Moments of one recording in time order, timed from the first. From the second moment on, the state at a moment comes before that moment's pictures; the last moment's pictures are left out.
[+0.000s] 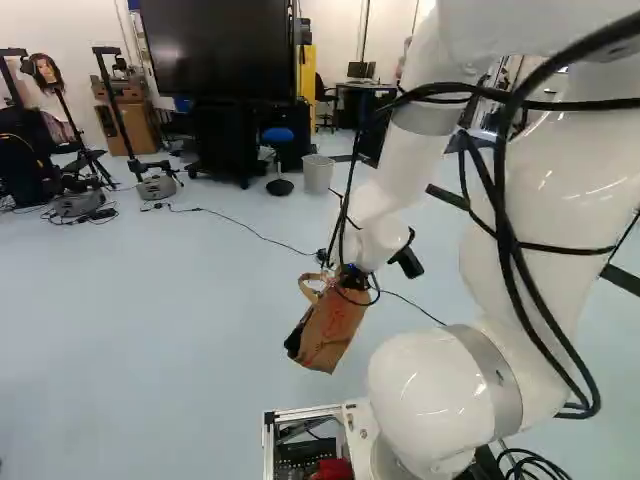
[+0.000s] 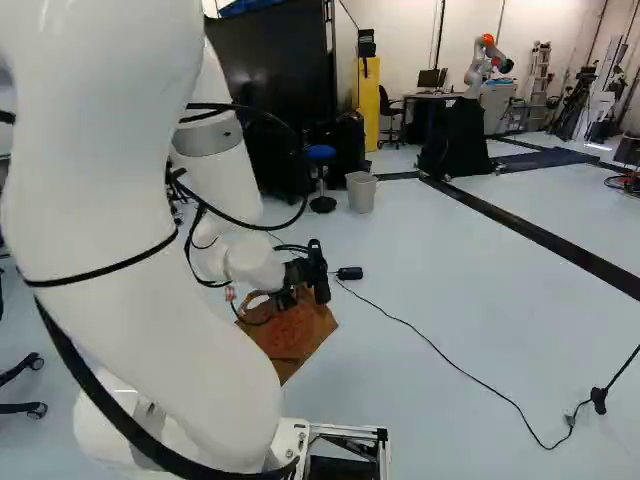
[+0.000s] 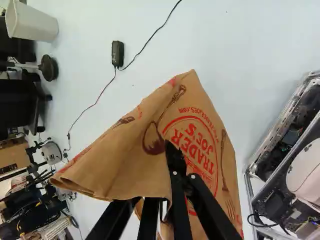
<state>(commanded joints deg) 2.9 -4.4 -16.0 0.0 17.0 77.9</state>
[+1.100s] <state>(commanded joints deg) 2.9 4.1 -11.4 0.0 16.8 75.4</state>
